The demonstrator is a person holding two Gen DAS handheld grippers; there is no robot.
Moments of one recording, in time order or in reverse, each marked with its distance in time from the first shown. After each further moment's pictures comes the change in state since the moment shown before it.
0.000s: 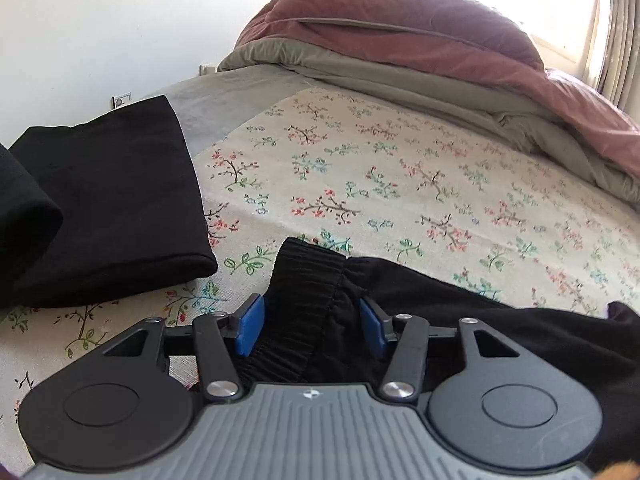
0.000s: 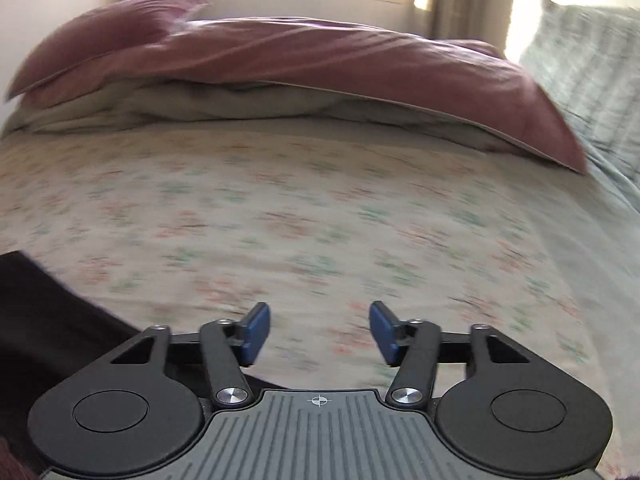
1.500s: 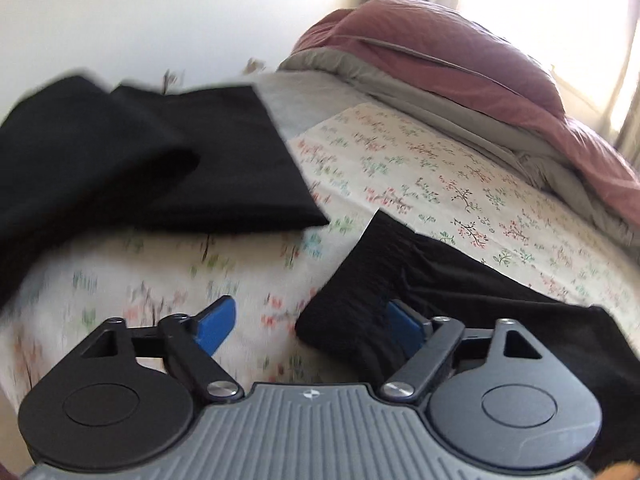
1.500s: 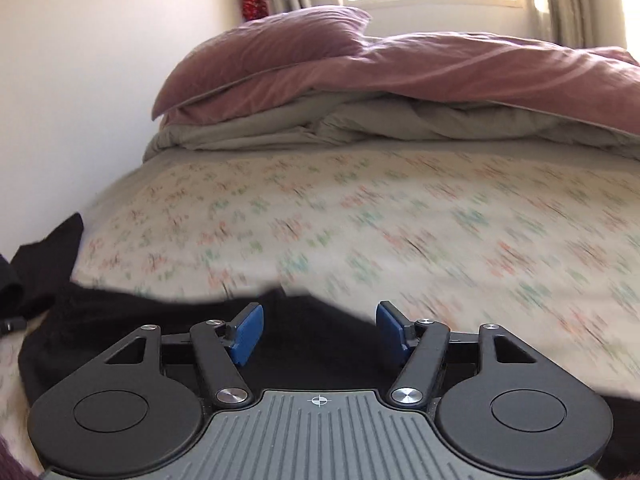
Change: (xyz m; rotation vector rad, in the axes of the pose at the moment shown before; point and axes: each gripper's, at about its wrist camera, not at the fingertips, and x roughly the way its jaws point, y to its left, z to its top) left arm -0.078 0.072 -0.045 -0.204 0.003 0.002; right arm -0.022 0.162 0.006 0.062 -0.043 0.328
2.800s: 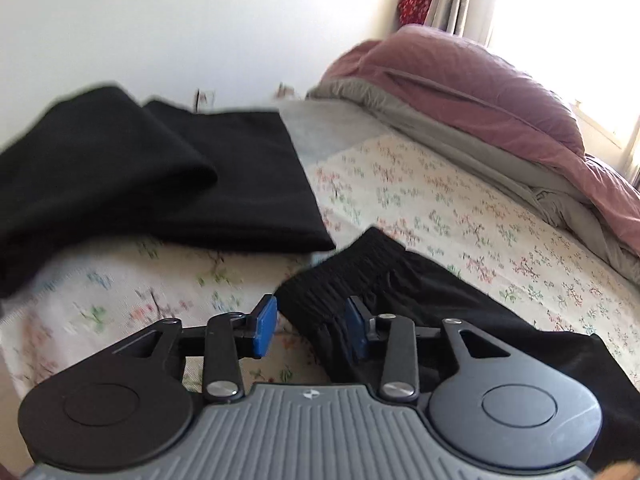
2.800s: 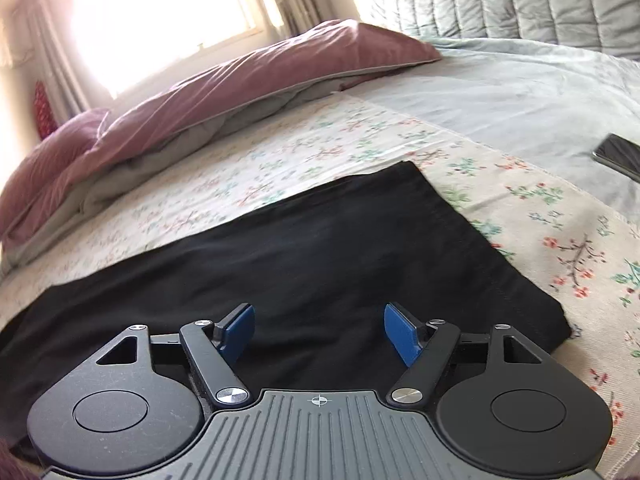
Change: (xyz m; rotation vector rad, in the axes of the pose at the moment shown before) left arm -0.015 -0.022 0.002 -0.007 -0.133 0.097; right arm -0.207 -0.194 -0.204 0.485 -0.195 -0.422
